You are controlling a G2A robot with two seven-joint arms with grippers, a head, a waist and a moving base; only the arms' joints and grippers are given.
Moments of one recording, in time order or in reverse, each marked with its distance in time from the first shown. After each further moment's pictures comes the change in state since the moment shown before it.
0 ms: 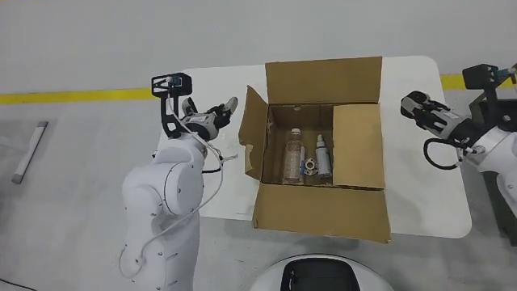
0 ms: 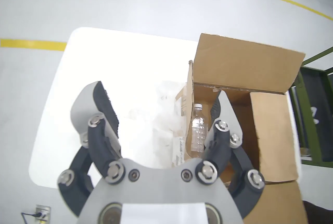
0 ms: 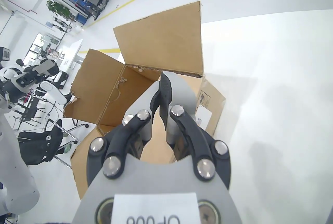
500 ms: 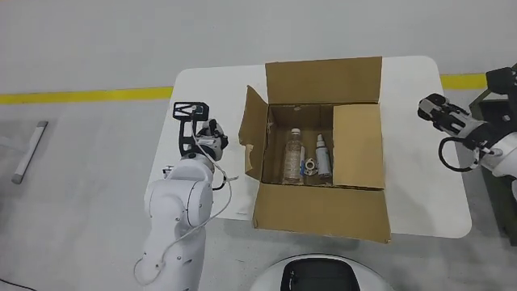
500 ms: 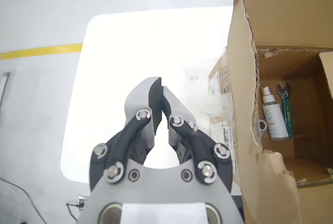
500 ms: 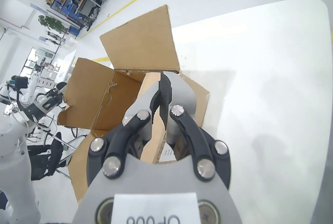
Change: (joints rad) left arm 0.123 0.018 0.008 0.085 0.106 -0.111 0.097; right arm -0.082 -0.011 0.092 0.008 0.043 0.073 -0.018
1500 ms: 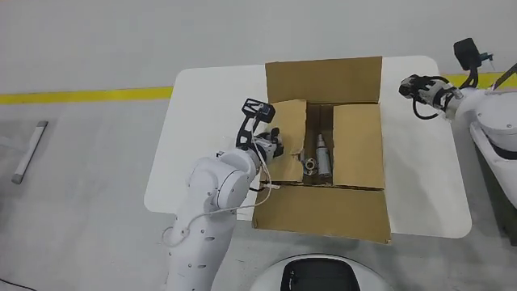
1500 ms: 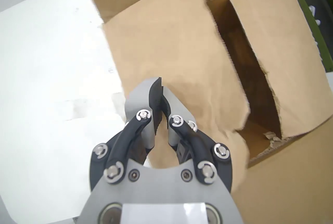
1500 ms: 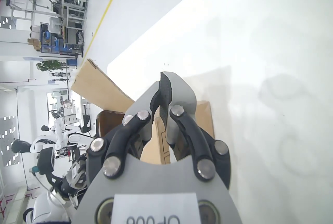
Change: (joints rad) left arm -0.148 -0.016 0.199 0.194 -0.305 -0.138 -0.095; right arm 0.582 -0.067 -0.391 0.494 0.155 0.295 0.063
